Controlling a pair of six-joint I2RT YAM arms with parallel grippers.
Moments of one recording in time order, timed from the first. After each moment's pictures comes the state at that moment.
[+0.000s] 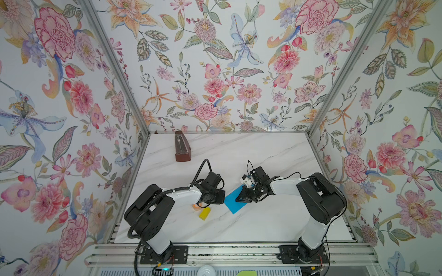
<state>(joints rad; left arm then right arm) -0.68 1.64 0.77 -0.20 0.23 -0.56 0.57 1.82 0.84 -0.17 -0.70 0.64</state>
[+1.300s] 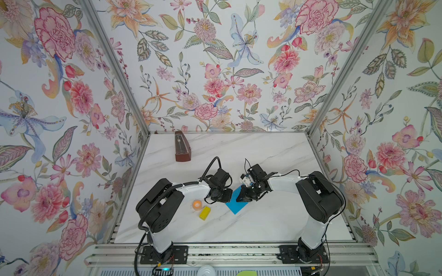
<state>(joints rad) -0.75 1.77 0.95 -0.30 0.26 -0.49 0.58 1.84 0.95 -0.36 -0.65 0.54</state>
